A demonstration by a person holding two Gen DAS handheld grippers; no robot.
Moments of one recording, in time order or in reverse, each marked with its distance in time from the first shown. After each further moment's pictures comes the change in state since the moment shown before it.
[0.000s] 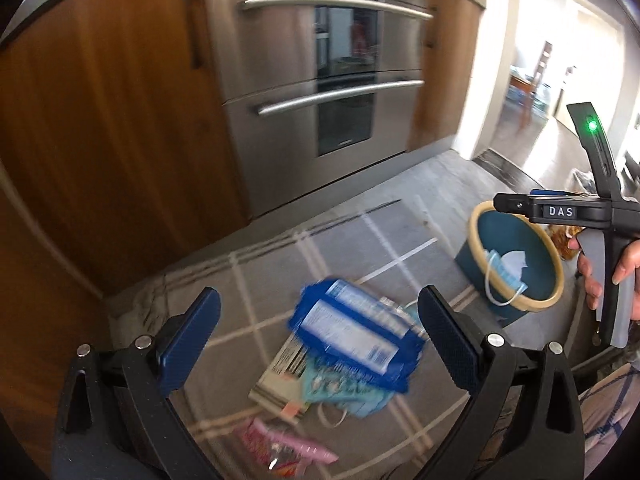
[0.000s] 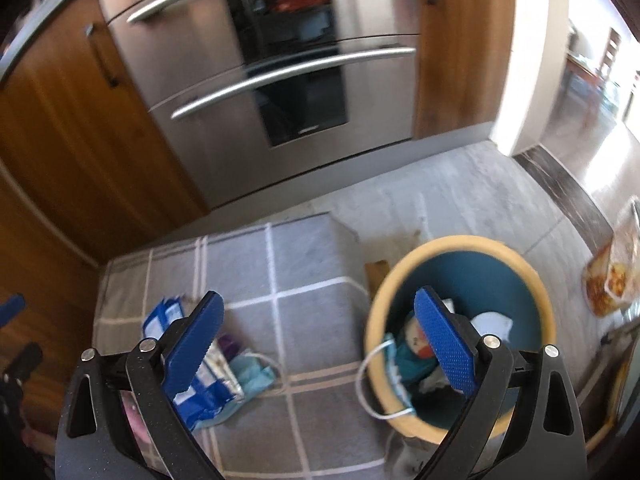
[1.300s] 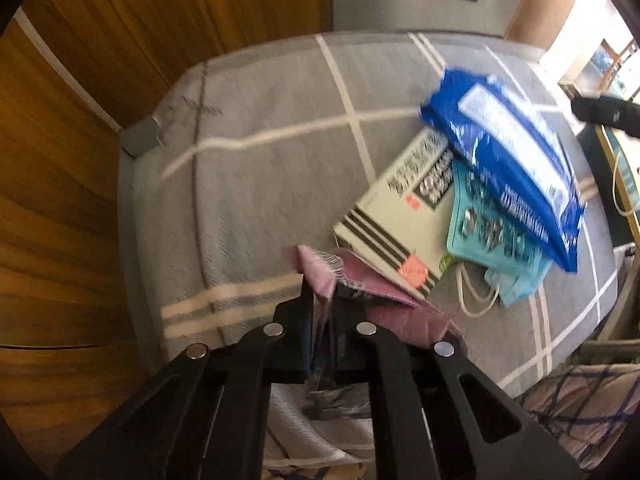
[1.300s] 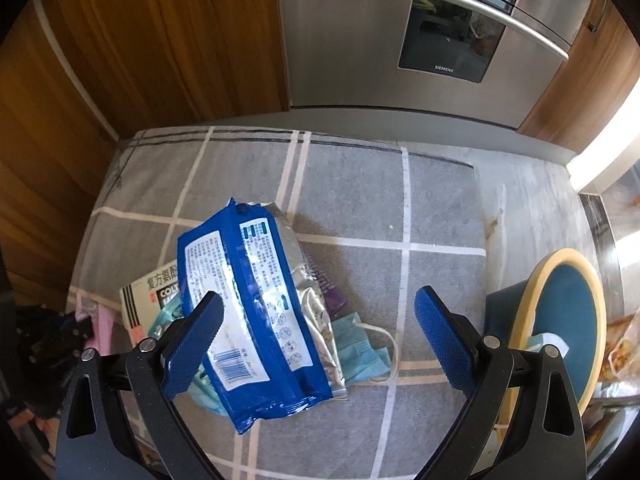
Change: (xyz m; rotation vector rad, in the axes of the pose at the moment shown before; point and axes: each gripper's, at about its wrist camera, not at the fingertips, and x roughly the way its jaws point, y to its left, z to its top) left arm 0.100 0.076 -0.133 -0.165 0.432 0.144; right arm 0.091 0.128 -0.045 -0.304 0.232 0.033
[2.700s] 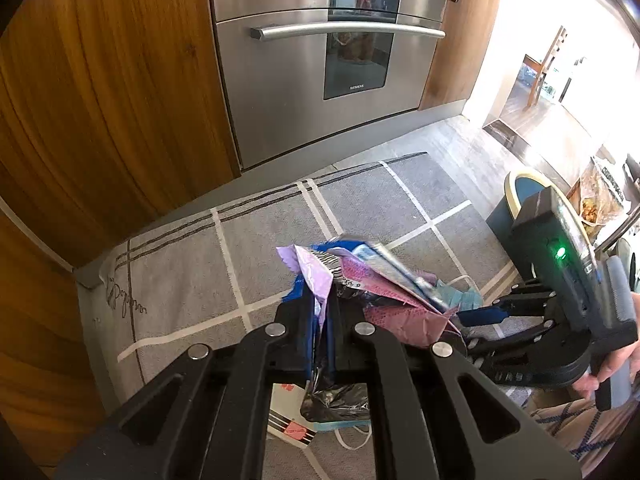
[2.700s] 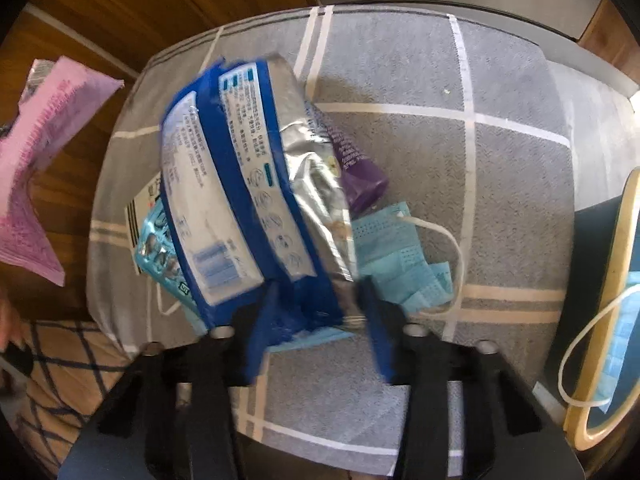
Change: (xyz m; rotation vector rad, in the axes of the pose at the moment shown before) left arm -0.064 -0.073 0.087 0.172 -0.294 -0.177; right arm 0.061 -0.011 -0.034 0.045 0.277 0.235
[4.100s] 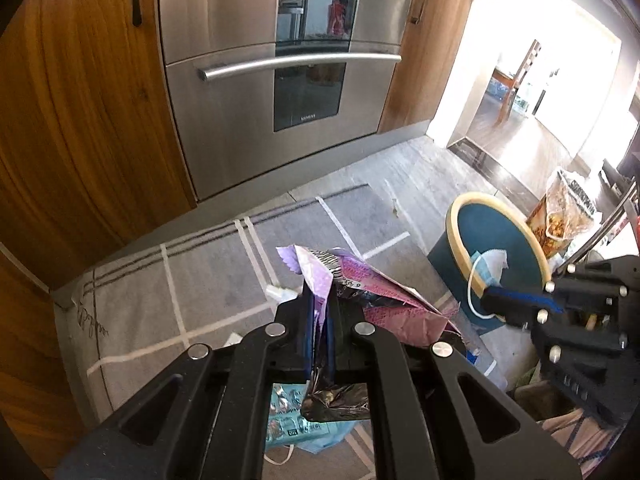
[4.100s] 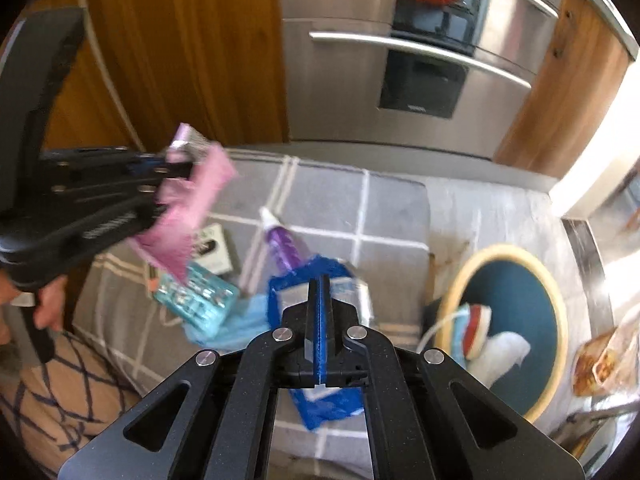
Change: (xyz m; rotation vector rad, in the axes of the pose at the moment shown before) left arm -0.024 -0.056 0.024 0.021 -0.066 -0.095; right arm -0.144 -0.006 -0.056 -0.102 -0.410 -0.226
